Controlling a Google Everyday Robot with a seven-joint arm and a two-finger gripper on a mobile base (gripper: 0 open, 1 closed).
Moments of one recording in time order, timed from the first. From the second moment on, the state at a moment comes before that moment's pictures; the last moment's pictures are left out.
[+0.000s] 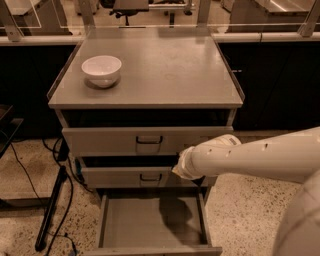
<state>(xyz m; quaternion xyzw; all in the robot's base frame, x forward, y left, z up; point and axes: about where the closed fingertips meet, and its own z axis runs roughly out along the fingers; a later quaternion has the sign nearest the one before) 0.575 -0.079 0.582 -0.53 0.80 -0.01 0.28</state>
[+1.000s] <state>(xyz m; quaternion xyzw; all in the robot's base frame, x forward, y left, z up) 0.567 -0.086 0.635 -0.54 0.79 -0.03 0.30</state>
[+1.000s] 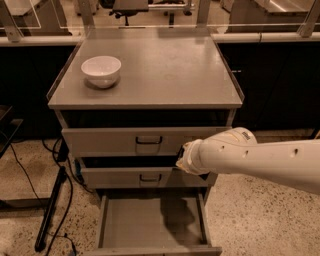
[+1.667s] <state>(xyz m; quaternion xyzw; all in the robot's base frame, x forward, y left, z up) 0.554 -0.096 0.690 -0.54 0.77 -0.05 0.32</state>
